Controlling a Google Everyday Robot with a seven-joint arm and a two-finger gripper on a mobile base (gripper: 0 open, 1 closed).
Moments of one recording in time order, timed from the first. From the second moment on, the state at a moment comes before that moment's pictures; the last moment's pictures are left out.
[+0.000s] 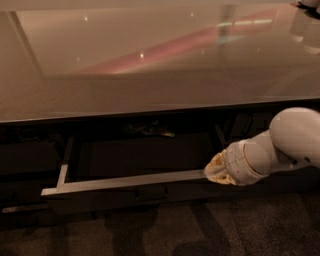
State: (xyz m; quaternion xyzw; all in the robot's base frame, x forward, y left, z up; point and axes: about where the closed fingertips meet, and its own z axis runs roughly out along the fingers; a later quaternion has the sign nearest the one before) arm 0.447 -0.153 0.724 -0.77 0.59 0.03 0.26
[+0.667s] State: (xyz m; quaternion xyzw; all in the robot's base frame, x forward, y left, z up) arm 0.432 -0.147 0.776 -0.77 0.57 0.00 0.29
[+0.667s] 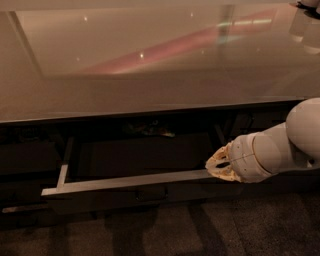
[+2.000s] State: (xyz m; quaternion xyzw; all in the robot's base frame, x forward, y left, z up) arm 0.490 -0.184 0.738 -0.74 0.63 0.03 0.24
